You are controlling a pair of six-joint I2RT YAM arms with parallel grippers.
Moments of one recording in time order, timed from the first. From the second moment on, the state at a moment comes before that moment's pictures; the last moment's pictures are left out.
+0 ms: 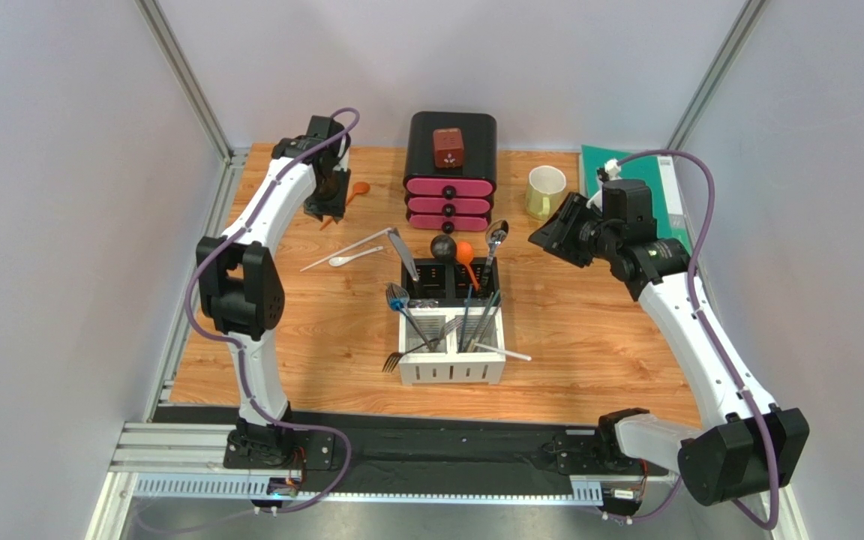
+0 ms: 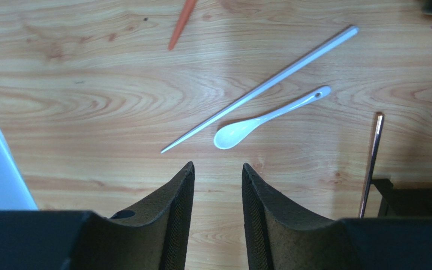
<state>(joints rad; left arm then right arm) -0.21 1.99 1.87 -1.01 -0.16 -0.09 0.22 1.18 1.15 -0.60 -0.24 0.67</state>
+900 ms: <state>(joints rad) -0.24 2.10 1.67 -0.83 0.02 0.06 0.21 1.19 1.12 -0.64 -0.27 0.67</state>
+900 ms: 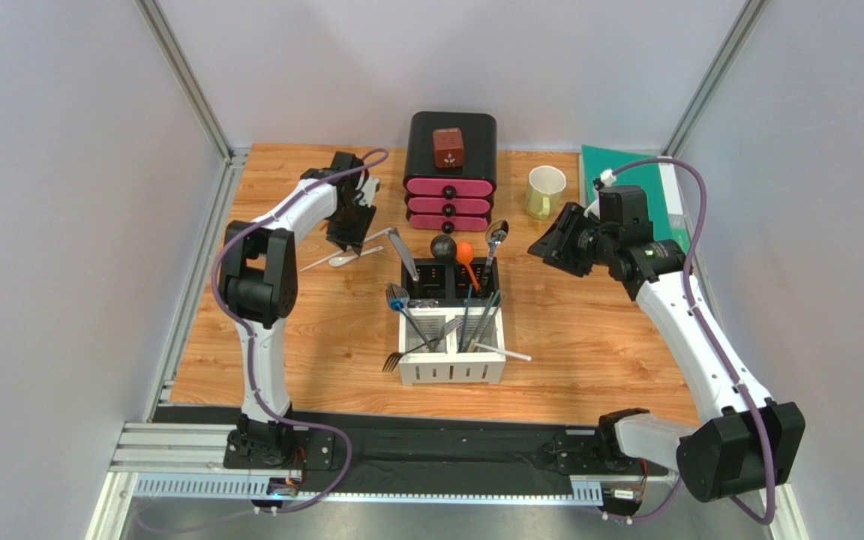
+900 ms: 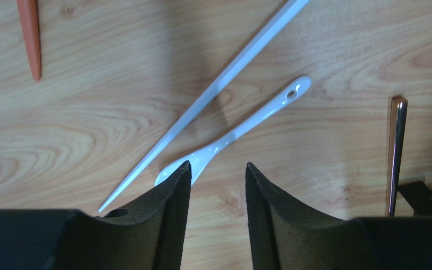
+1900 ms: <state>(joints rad) -0.24 2.19 1.75 -0.91 0.02 0.09 0.19 1.21 1.12 -0.68 -0.27 0.67</state>
